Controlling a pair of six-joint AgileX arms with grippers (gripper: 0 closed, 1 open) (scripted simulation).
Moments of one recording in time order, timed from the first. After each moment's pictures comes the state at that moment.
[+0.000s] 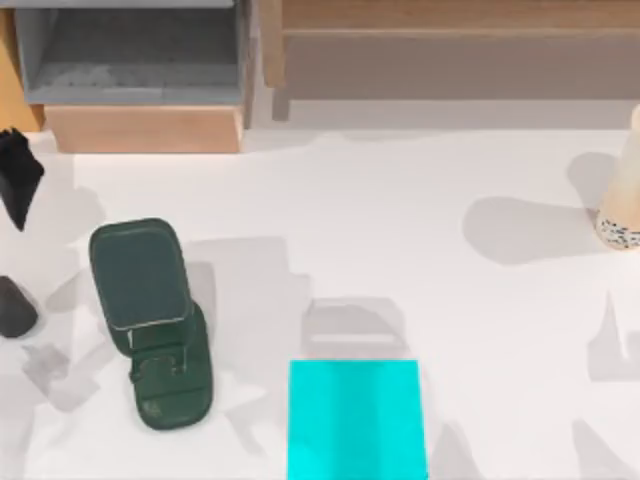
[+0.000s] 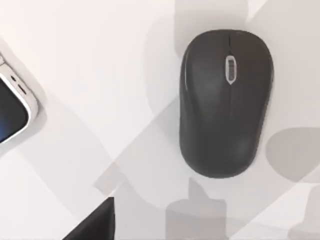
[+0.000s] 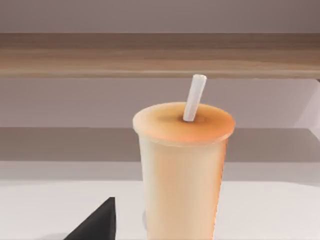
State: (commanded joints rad) left arm 0.10 1.84 1.38 -1.11 0.00 -0.70; right arm 0.00 0.00 0.00 0.00 0.00 0.00
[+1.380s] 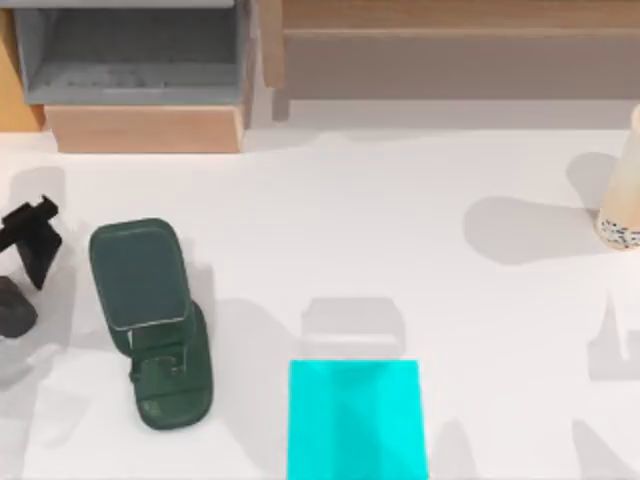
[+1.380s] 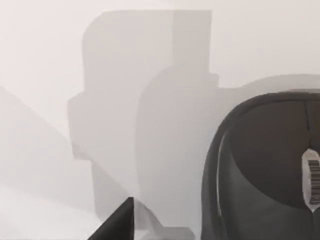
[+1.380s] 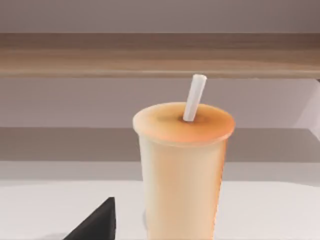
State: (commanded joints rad) left arm 0.10 1.97 1.17 -0.78 0.00 -0.70; right arm 0.00 0.00 0.00 0.00 0.00 0.00
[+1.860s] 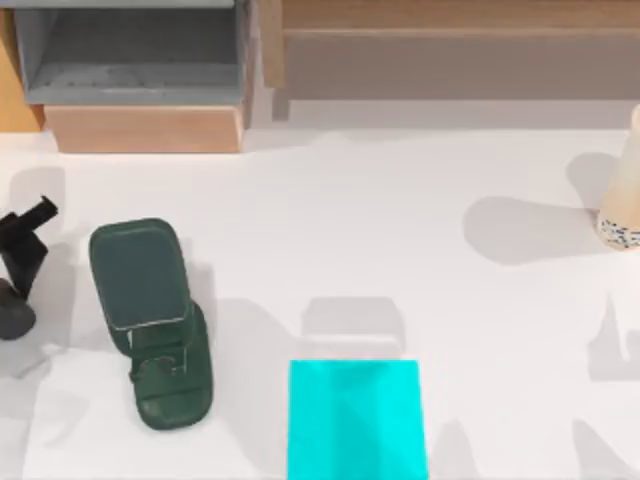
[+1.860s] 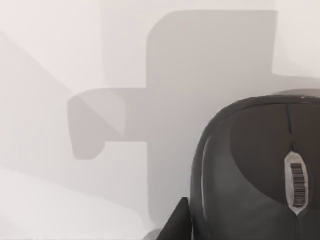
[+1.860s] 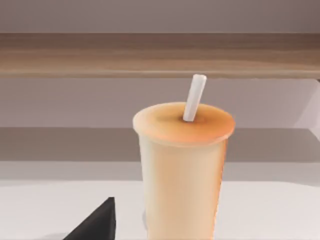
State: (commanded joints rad) left arm 0.10 1.97 1.17 -0.78 0.00 -0.70; right arm 0.00 0.00 0.00 0.00 0.00 0.00
